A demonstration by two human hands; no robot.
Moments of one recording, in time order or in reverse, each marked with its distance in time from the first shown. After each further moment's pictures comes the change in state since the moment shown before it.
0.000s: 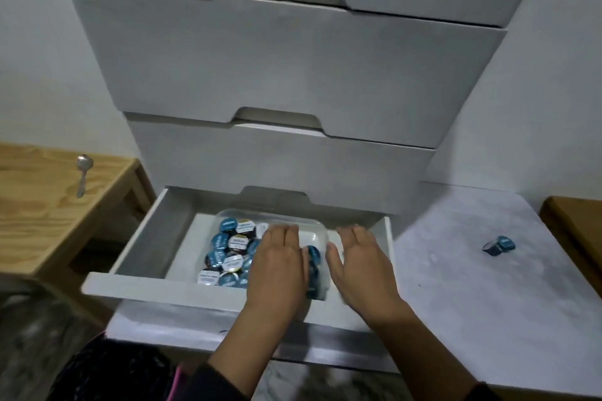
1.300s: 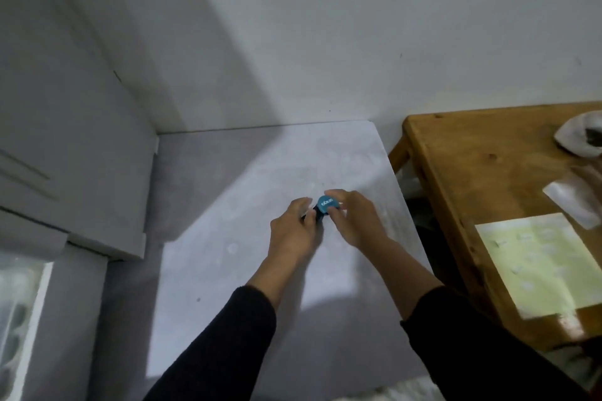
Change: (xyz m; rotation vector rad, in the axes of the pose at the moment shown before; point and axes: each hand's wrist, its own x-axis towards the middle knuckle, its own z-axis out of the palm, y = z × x) left_hand 0.120 0.360 0.292 -0.618 -0.644 -0.384; right_hand 0.090 0.464 -0.042 0.162 -0.221 0.323
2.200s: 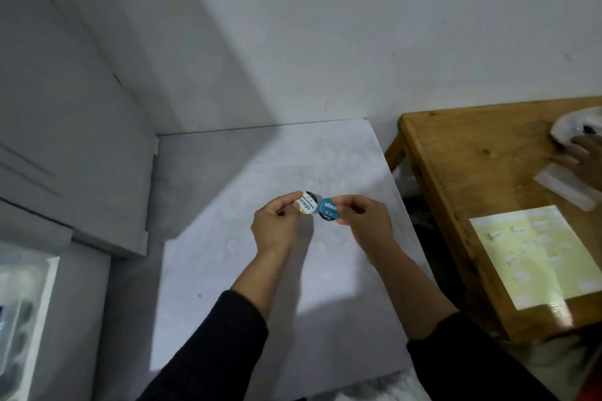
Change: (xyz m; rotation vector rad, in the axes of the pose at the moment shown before) left_hand -0.012 -0.002 -0.012 -0.505 0.242 -0.062; right_hand -0.036 -0.009 -0.014 0.766 0.159 0.350
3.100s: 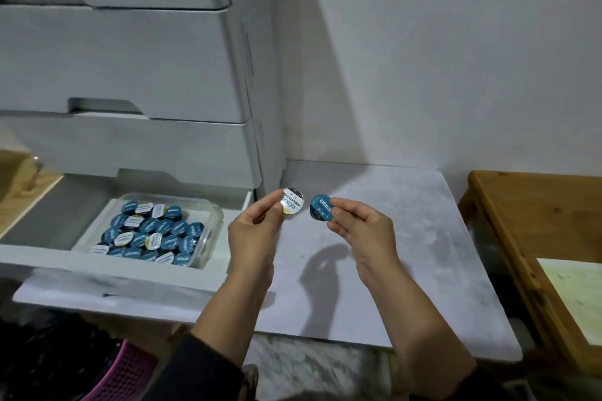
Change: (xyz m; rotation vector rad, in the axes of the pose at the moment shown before) left_hand -0.181 0.037 -0.198 -0.415 0.232 0.346; right_hand -0.222 -0.088 0.059 0.512 -0.337 -0.149
